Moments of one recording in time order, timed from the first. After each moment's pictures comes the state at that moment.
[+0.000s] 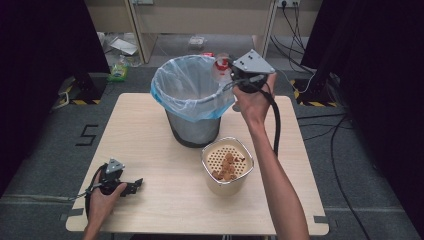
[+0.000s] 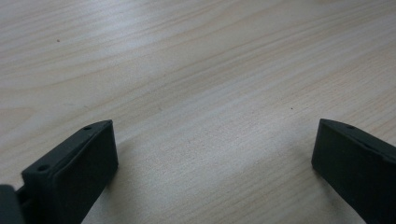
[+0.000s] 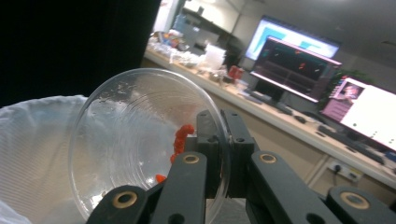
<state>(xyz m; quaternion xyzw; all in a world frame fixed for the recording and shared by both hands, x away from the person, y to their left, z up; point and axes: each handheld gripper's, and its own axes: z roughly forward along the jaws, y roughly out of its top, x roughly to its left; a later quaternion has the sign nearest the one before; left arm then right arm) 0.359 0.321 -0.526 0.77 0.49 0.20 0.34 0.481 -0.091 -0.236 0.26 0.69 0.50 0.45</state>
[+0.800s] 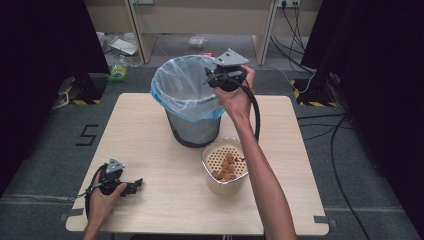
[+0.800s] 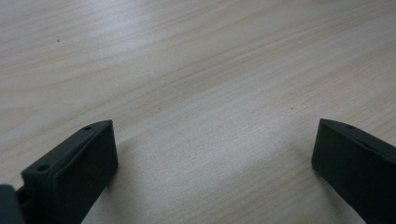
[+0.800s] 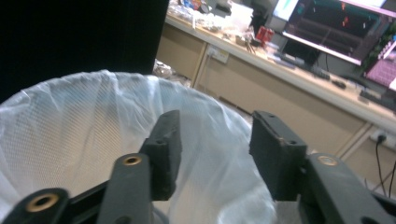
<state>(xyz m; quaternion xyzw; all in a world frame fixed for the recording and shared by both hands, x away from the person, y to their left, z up) 0.359 0.321 -0.526 0.77 0.49 0.20 0.34 0.506 -0.057 -0.251 0.30 0.74 0.47 0.38</state>
